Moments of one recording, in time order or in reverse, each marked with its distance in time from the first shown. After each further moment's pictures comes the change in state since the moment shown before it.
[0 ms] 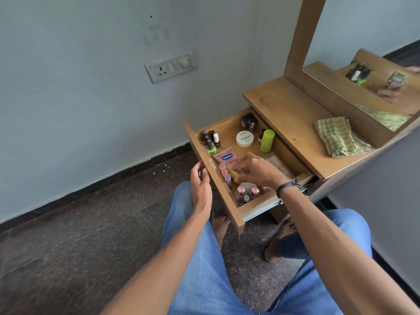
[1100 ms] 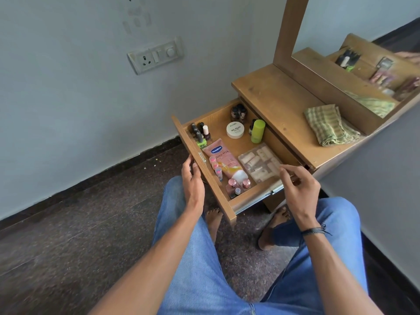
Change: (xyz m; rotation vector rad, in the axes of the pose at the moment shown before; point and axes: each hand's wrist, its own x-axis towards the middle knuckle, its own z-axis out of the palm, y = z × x) left_hand 0.006 -0.016 0.002 -0.017 -0.002 0.031; right_hand -0.125 0.019 0.021 0.367 0.940 0.304
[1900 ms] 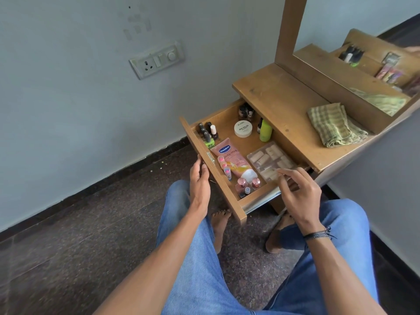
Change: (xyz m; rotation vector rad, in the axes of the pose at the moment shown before) left_hand -0.003 0.015 0.011 0.082 -0.105 -0.045; right_hand -0.002 0.006 0.003 -0.072 -0.037 -0.190
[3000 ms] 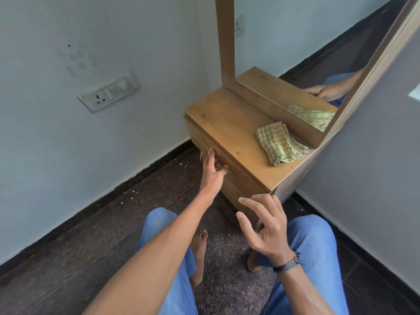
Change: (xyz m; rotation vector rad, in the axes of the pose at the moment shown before) left_hand 0.044 0.054 0.151 0.274 -0.391 0.052; right_hand -0.007 -0.002 -0.027 0.064 0.142 -0.225
